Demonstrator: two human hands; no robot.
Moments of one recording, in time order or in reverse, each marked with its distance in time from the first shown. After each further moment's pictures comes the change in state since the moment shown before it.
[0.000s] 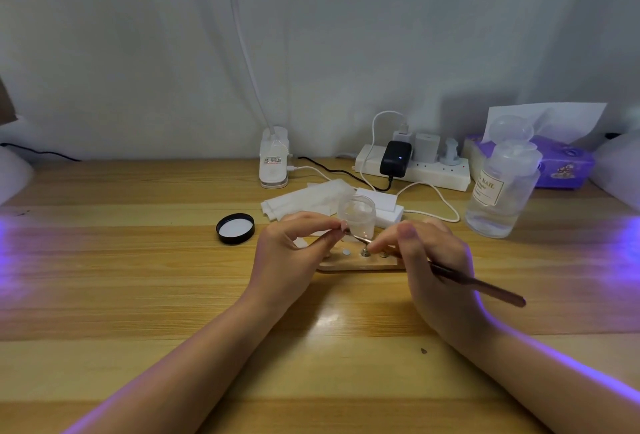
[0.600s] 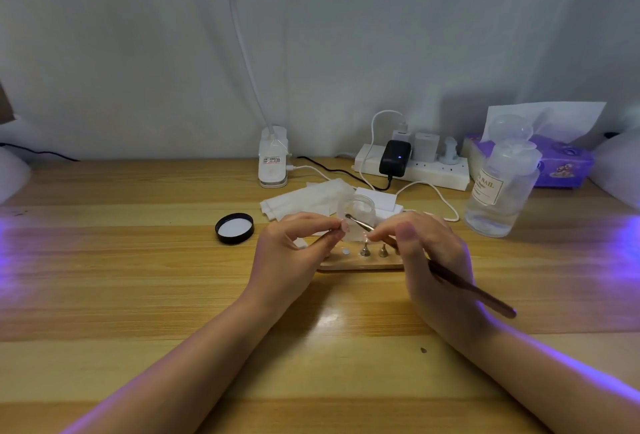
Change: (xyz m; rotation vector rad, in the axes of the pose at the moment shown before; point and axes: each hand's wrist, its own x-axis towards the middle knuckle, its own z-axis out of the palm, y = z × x) left_hand -0.001 0.002 -0.001 0.030 -0.016 -0.002; right_hand 0.002 0.002 0.001 -0.002 0.008 -0.015
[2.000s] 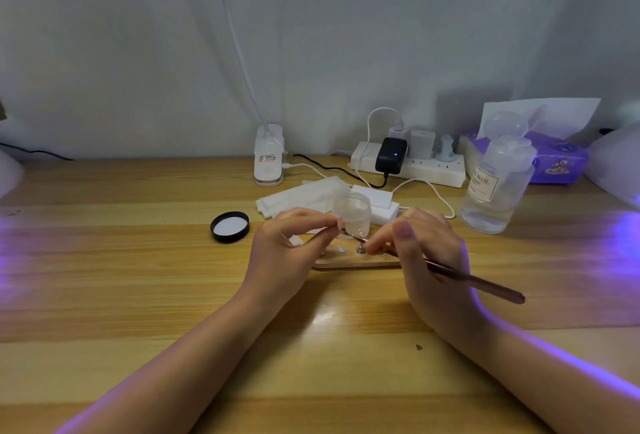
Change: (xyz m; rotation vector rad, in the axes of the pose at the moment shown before) left_hand 0.001 0.000 0.001 -0.005 -0.003 -0.001; right_hand 0.000 0.003 -0.001 -0.044 0.006 -0.072
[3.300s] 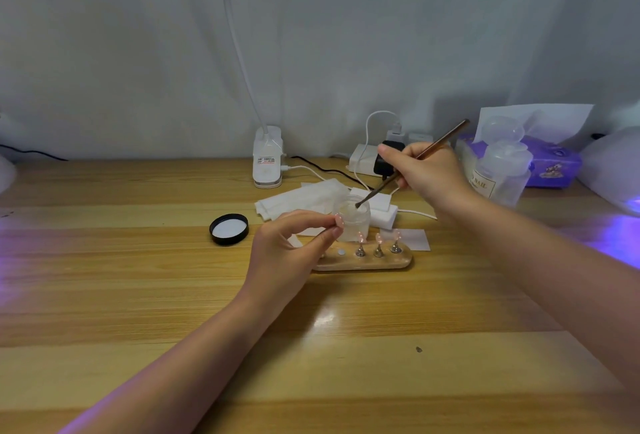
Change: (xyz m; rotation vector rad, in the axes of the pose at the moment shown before) left_hand 0.001 0.002 0.000 -0.042 0.007 0.030; right_hand 0.092 0.040 -0.004 0.032 -0.069 0.774
